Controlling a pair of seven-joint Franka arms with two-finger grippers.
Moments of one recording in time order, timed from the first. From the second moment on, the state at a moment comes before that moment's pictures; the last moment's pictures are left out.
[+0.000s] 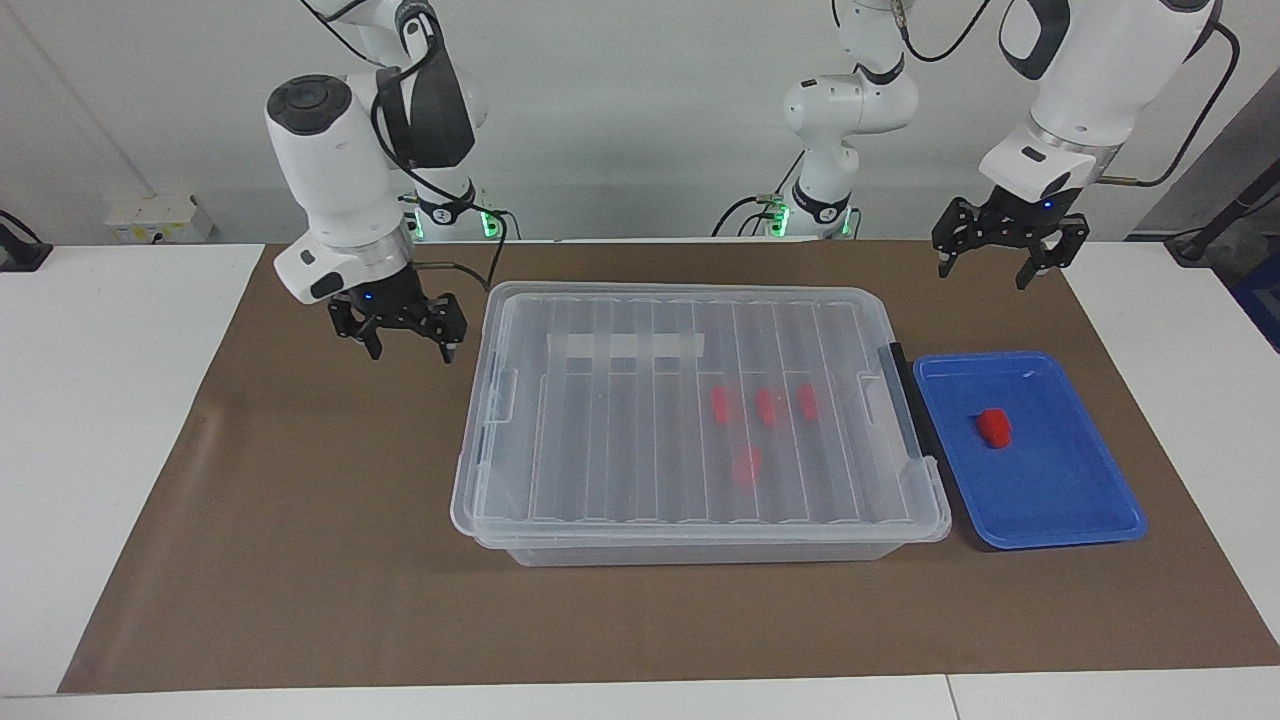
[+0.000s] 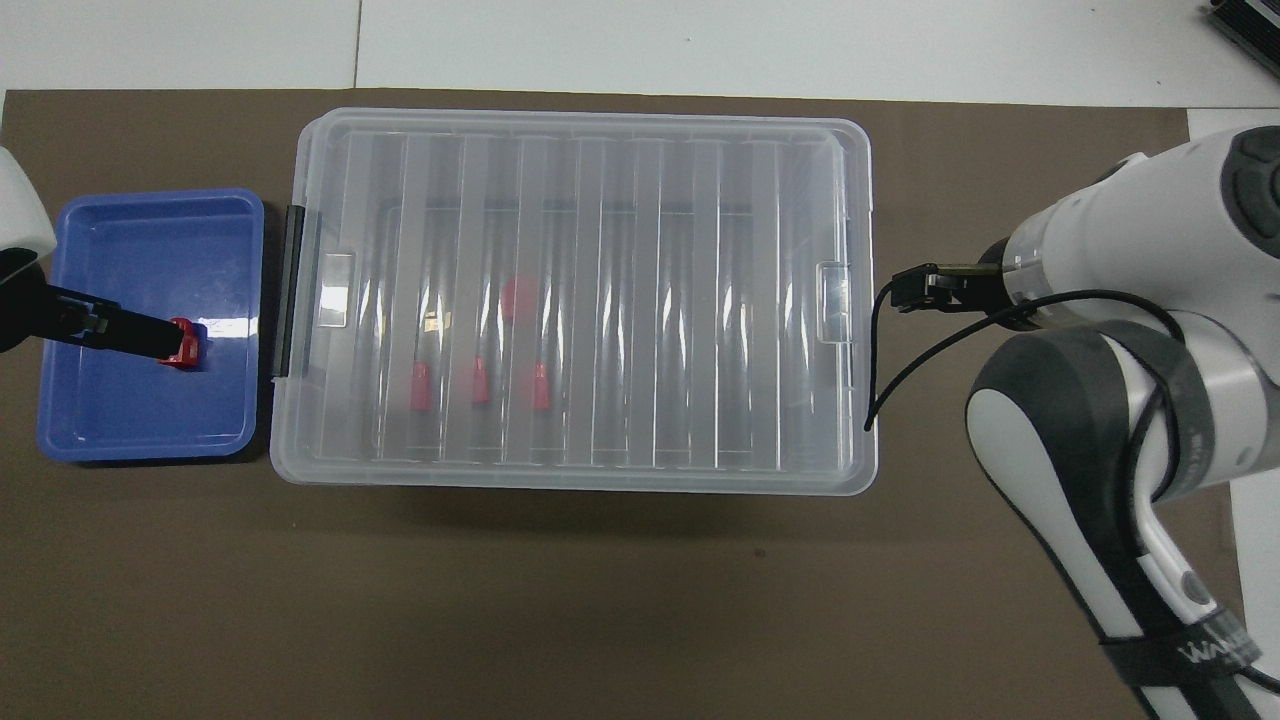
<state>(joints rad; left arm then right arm) 0.01 -0.07 -0.09 -1.68 0.00 1.67 0.24 0.03 0.08 0.16 -1.79 -0.03 1.95 0.30</state>
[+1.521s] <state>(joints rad) 0.01 -0.07 -0.09 -1.68 0.00 1.66 0.24 0.05 0.15 0.20 -1.81 -0.07 2.00 0.32</state>
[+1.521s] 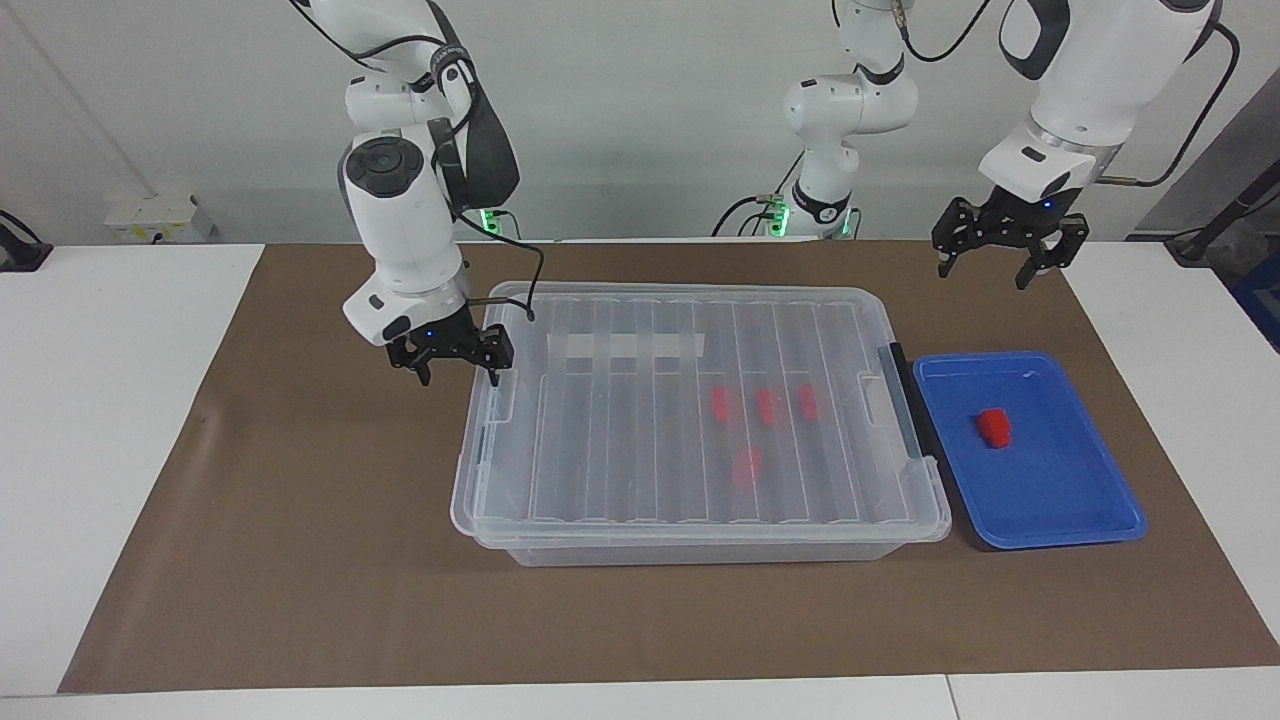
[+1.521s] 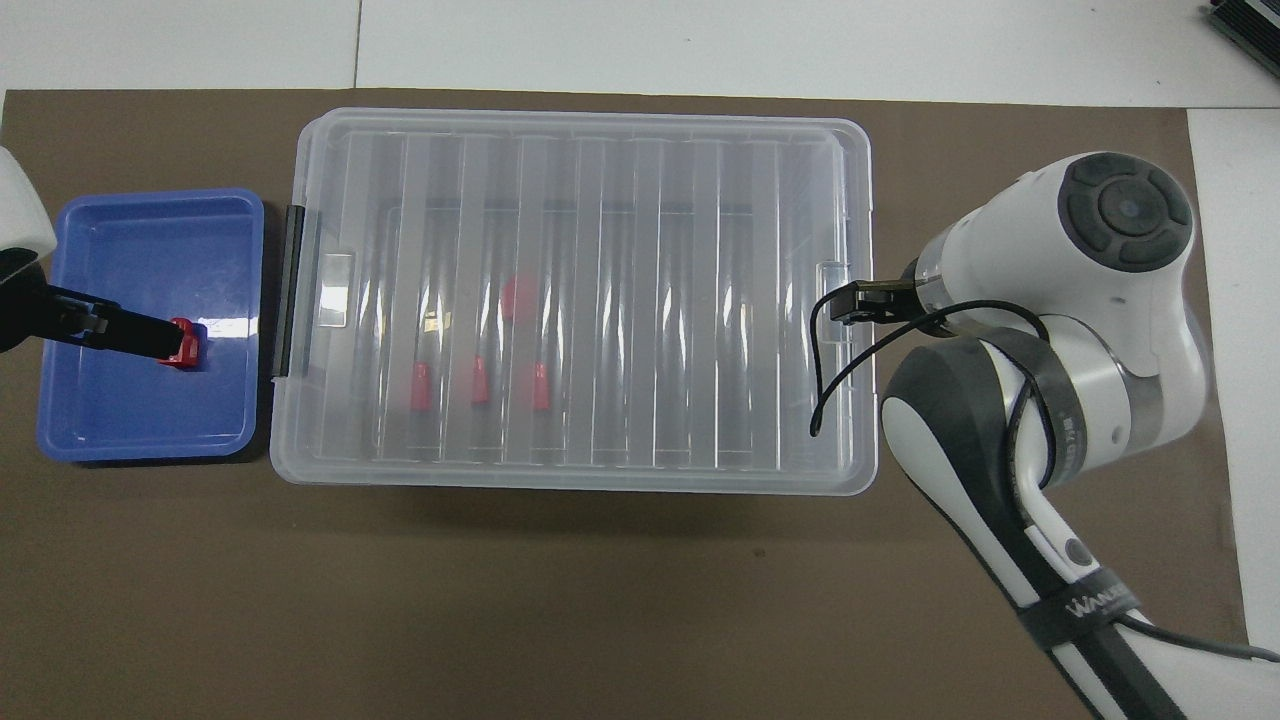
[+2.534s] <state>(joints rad) 0.02 -0.07 -0.09 -1.68 0.00 1.65 0.23 0.05 0.14 0.02 -1.80 -0.09 1.94 -0.13</state>
